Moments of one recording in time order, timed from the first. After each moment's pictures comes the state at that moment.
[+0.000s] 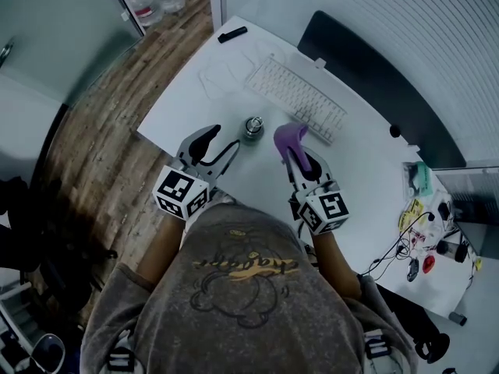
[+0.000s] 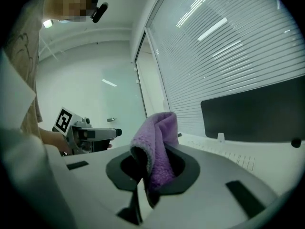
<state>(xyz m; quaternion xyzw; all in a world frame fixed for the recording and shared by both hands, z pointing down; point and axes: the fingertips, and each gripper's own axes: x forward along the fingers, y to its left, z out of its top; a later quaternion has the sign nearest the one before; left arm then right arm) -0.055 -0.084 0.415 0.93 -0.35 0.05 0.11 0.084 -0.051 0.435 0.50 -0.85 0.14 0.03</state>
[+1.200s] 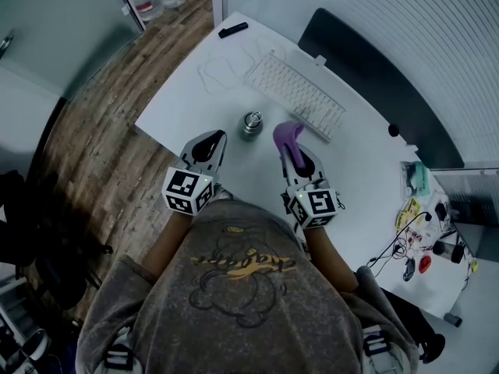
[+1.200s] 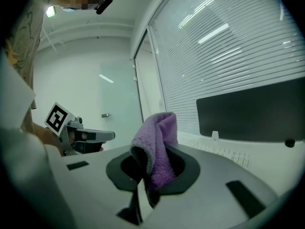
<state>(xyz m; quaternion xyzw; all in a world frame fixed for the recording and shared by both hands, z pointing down) -0.066 -0.085 0.462 0.89 -0.42 0.07 0.13 0.087 -0.053 0.465 0.53 -0.84 0.12 0.04</state>
